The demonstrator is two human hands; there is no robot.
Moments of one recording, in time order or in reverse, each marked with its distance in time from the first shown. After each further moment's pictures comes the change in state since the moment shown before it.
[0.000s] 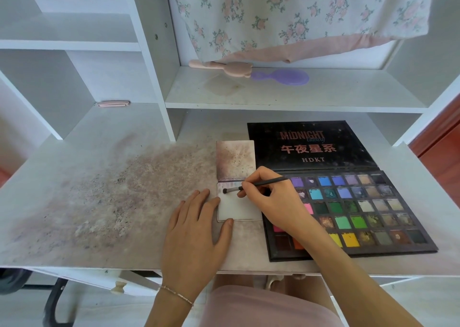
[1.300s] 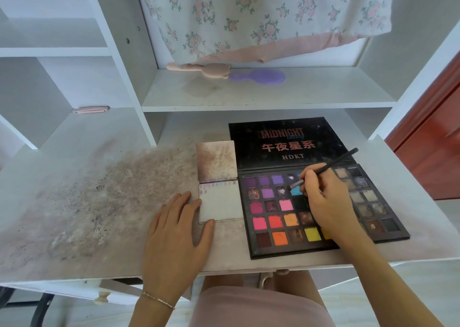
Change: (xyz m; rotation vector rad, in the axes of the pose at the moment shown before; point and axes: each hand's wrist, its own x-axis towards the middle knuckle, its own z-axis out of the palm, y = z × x) left_hand 0.000 0.001 -0.001 -0.003 -0.012 -0.009; right_hand -0.038 0.029 -0.077 -0.181 0.374 0.071
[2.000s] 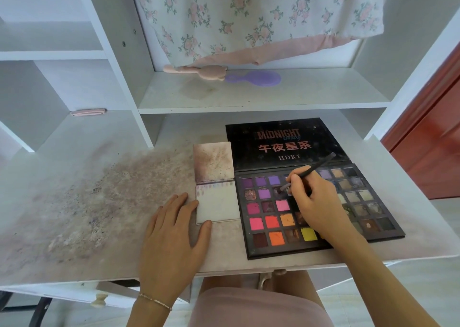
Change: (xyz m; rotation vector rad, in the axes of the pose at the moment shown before) left_hand -0.001 0.000 0.000 0.001 -0.032 -0.033; right_hand 0.001 -0.004 0.002 -0.083 -0.114 -0.105
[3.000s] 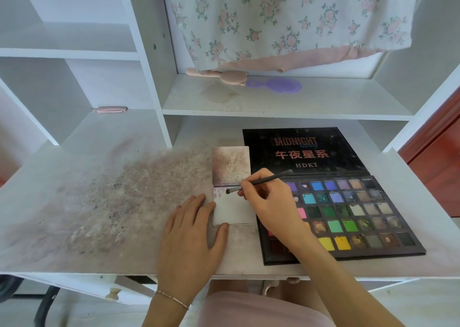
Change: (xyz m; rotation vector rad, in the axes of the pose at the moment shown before) left_hand 0.000 0.000 -0.002 0.009 0.006 0.017; right_hand 0.014 -0.051 0.072 0.325 -0.123 0.039
